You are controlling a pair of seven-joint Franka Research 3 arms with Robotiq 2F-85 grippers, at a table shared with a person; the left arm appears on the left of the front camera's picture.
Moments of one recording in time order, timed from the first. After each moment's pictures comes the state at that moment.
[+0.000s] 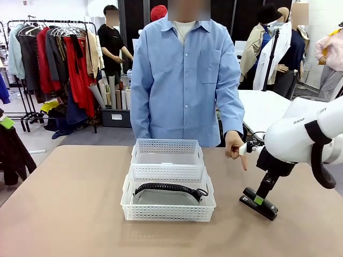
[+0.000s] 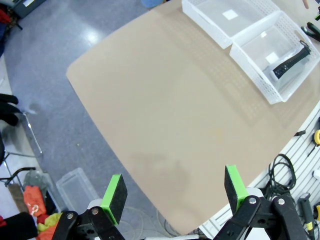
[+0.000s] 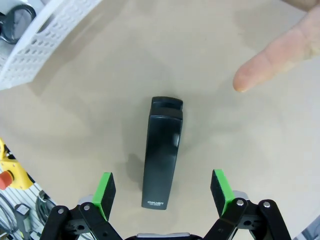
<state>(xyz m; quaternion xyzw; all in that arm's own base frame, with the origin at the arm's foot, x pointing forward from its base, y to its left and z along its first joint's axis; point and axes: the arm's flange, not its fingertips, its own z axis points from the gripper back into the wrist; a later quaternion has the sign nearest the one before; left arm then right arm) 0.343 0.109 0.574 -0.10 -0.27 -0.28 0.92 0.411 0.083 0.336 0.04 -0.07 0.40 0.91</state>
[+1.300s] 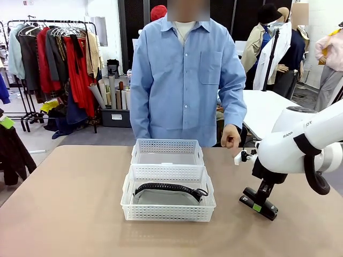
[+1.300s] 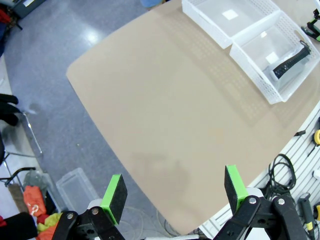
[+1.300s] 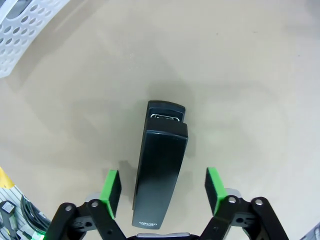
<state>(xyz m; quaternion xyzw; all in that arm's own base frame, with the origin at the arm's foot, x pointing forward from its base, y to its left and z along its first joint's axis) 0.344 0.109 0.574 -0.10 -0.27 -0.28 0.92 0.416 0.090 0.307 0.02 -0.06 0.43 0.90</state>
